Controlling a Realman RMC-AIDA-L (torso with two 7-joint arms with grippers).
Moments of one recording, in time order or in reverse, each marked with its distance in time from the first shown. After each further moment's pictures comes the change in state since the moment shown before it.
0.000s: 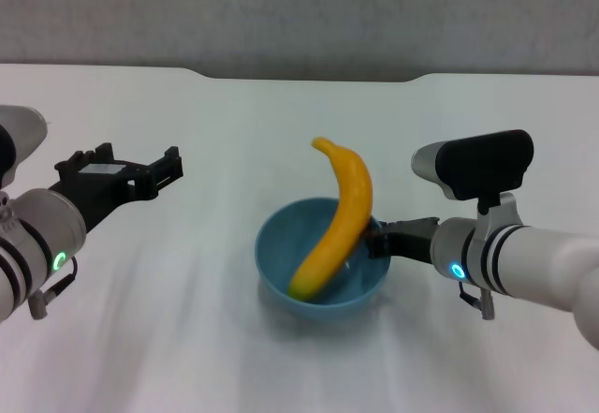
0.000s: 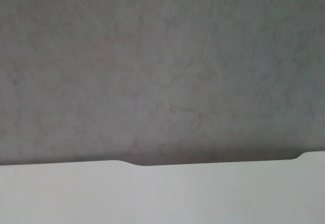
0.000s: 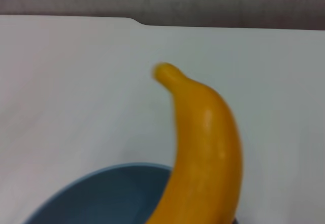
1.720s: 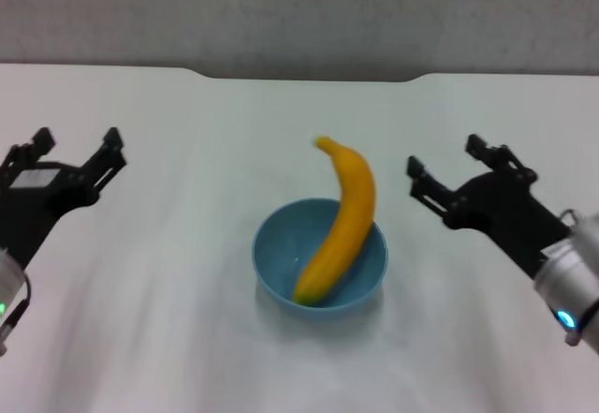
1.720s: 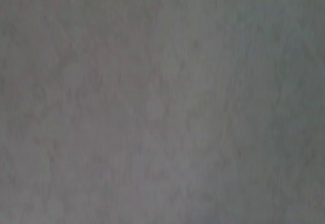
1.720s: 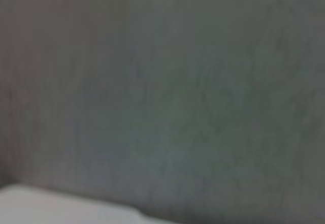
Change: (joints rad) left arm 0.151 0.001 0.011 0.257 -0.003 -0.697 -0.015; right arm -0.544 -0.003 0.086 0.284 -0.581 0.705 0.061
